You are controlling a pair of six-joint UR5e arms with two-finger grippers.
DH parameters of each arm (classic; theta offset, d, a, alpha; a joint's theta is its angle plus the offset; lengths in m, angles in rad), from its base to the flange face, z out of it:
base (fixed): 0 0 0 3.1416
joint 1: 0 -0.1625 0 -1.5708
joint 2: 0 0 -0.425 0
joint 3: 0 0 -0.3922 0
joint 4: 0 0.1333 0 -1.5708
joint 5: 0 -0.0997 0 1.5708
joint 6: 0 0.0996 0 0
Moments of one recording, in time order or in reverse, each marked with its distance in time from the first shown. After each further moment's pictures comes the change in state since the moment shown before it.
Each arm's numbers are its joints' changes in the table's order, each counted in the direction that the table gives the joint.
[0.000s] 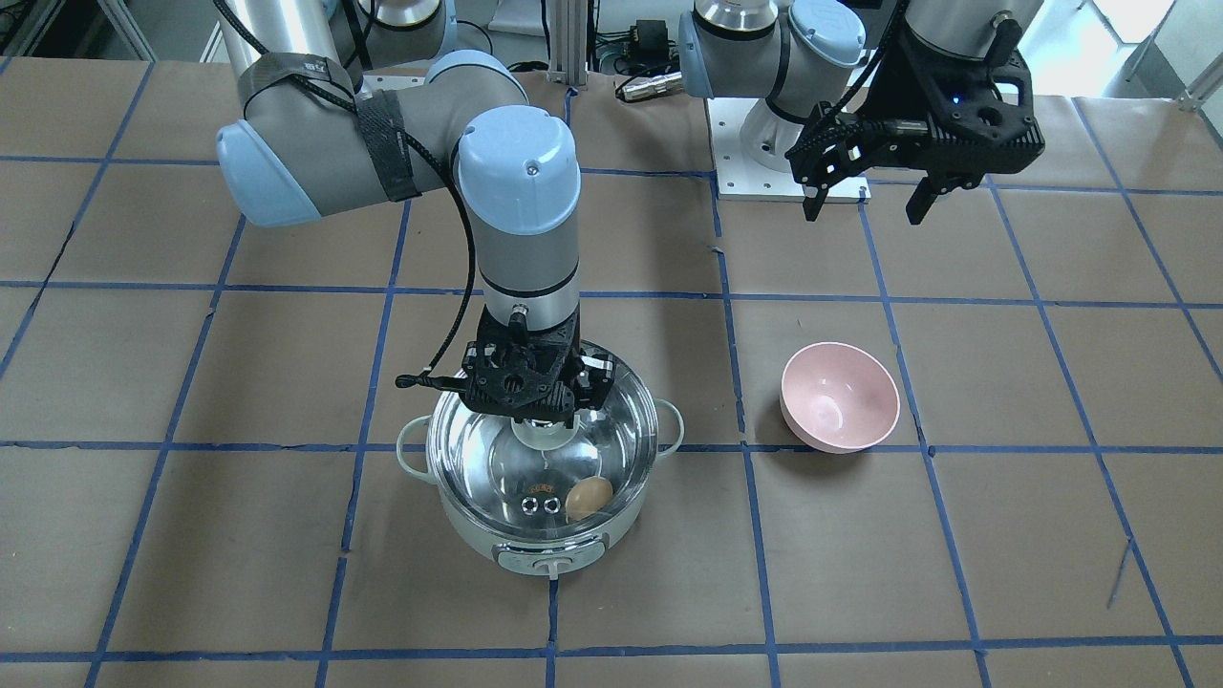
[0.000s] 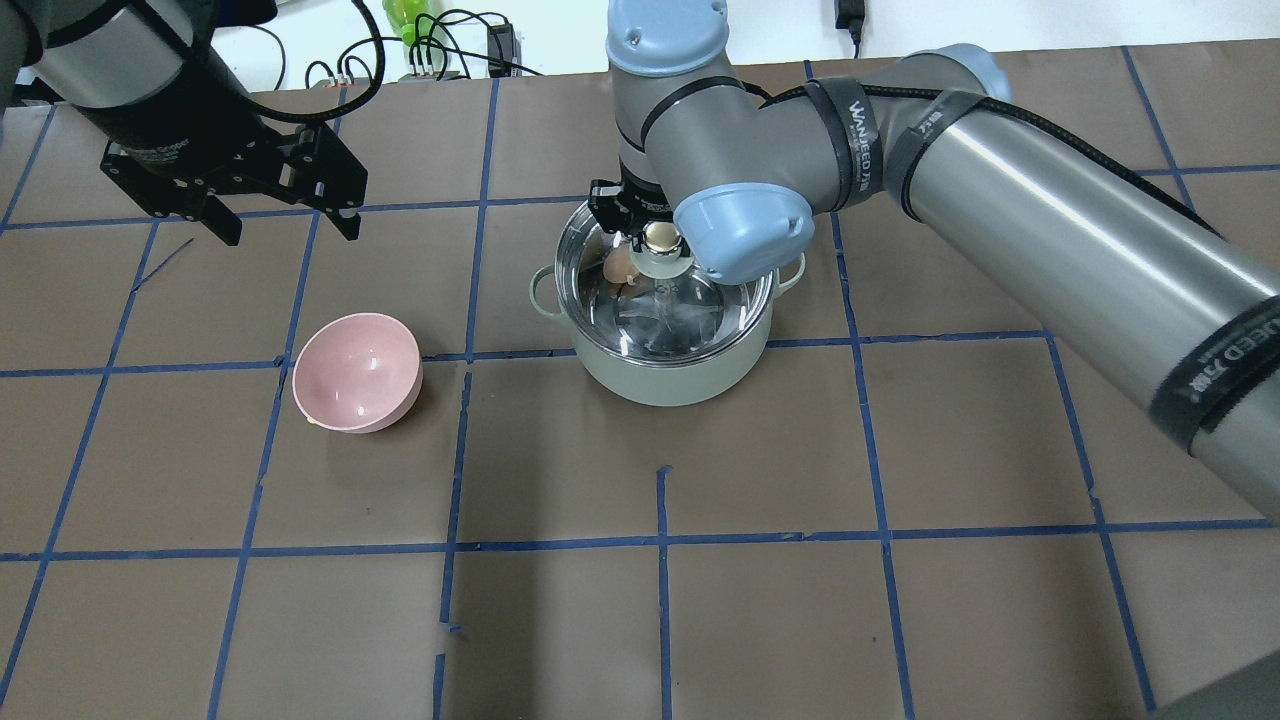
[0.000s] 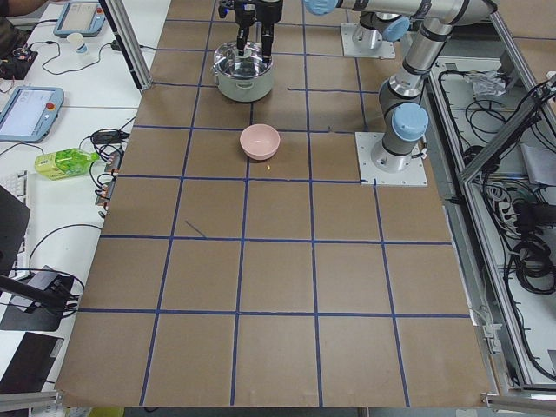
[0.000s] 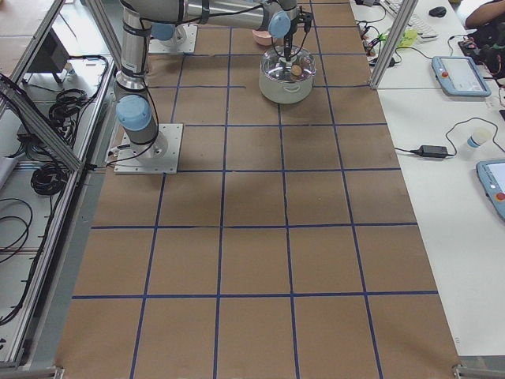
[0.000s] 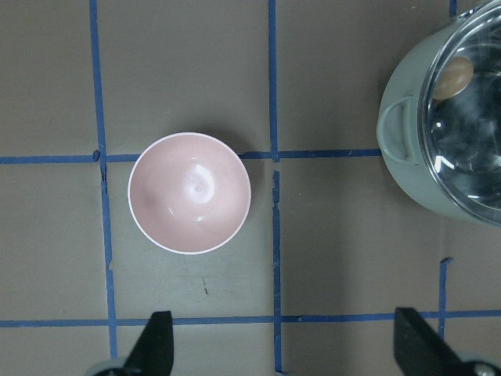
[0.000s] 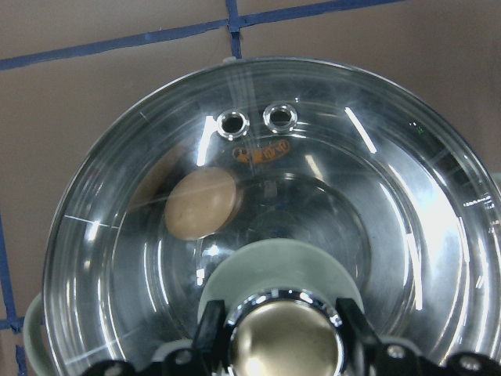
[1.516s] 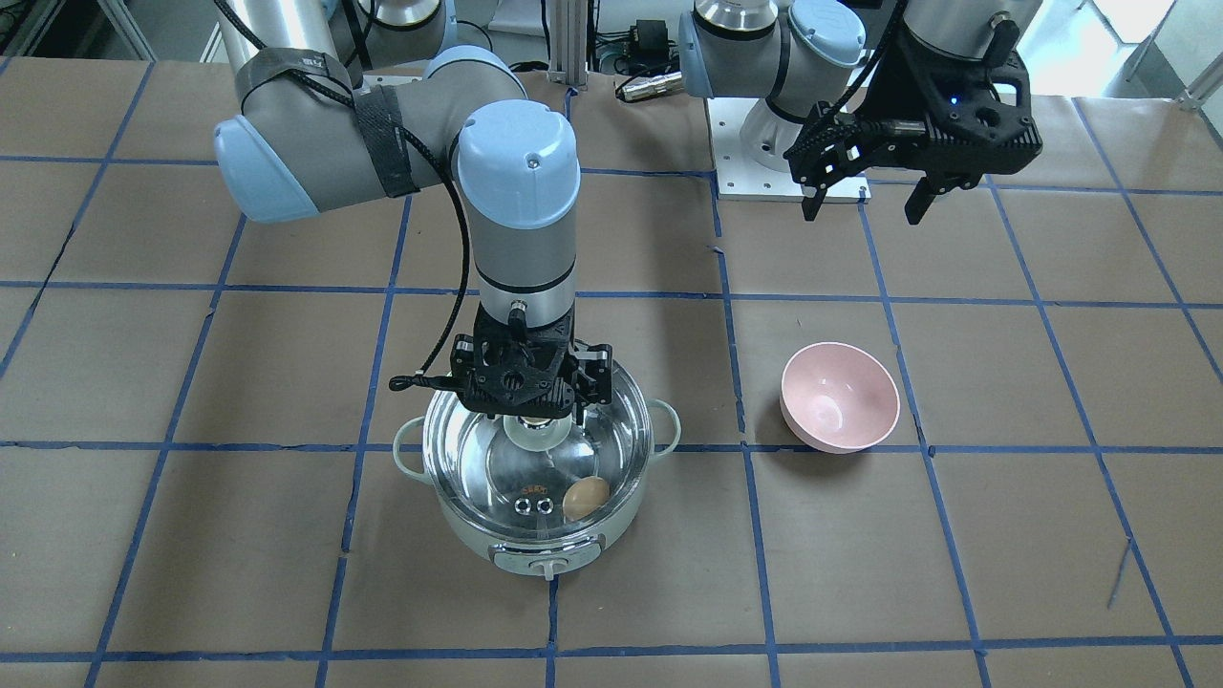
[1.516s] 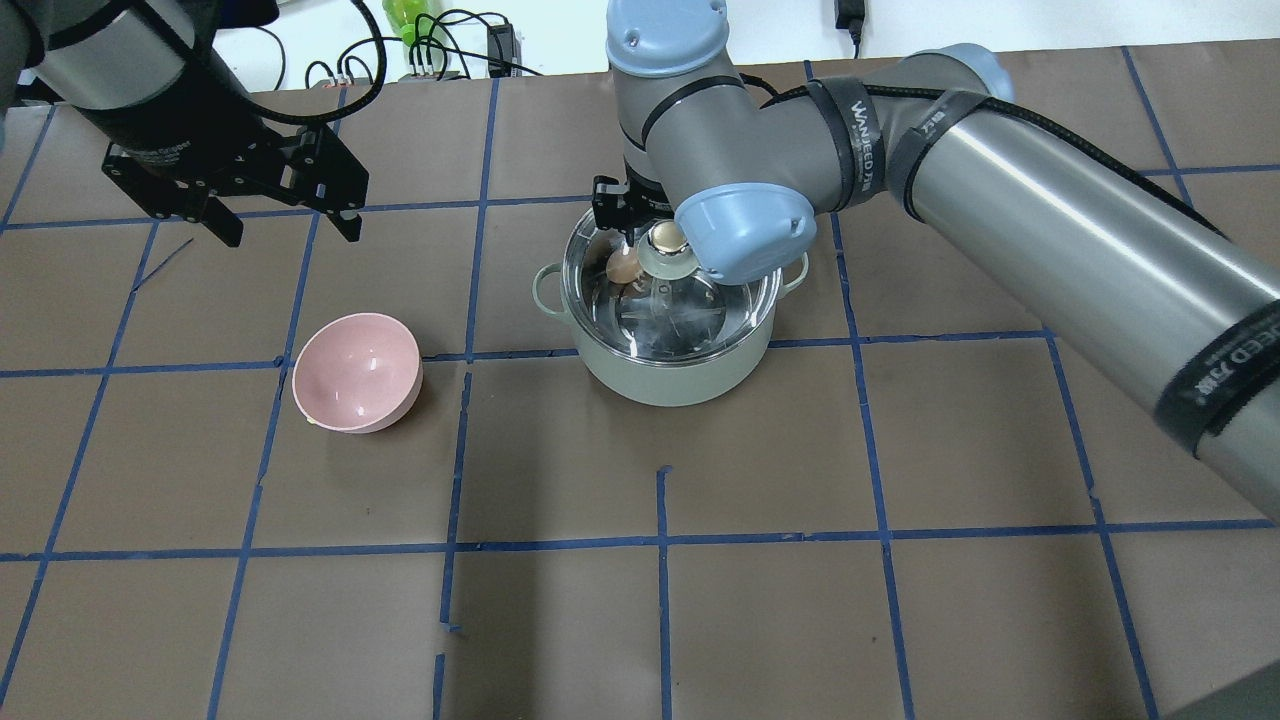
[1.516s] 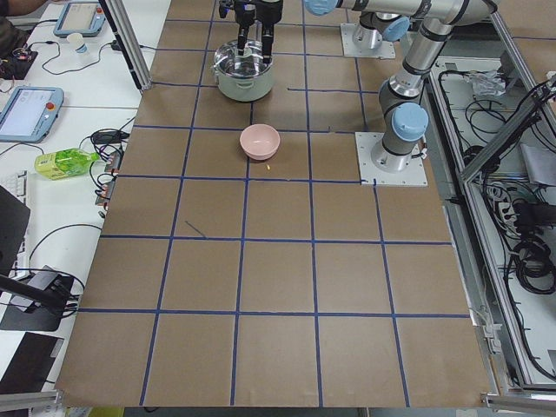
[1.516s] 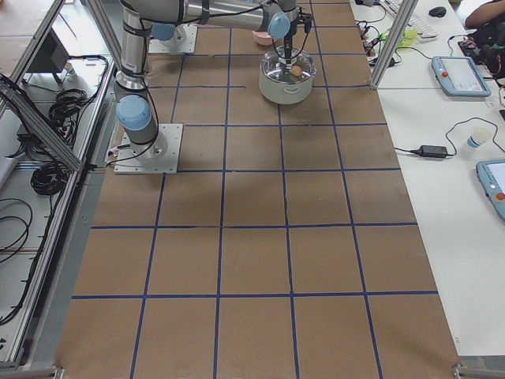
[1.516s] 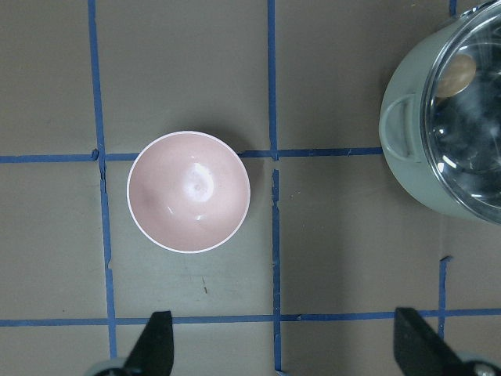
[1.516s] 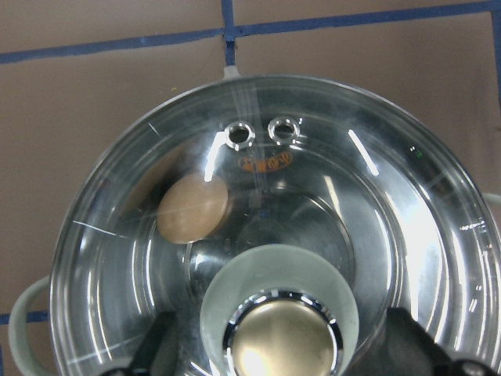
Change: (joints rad) left arm 0.002 0.001 -0.001 -0.001 0.000 0.000; right arm 0.002 -0.018 -0.006 0.005 0.032 -0.053
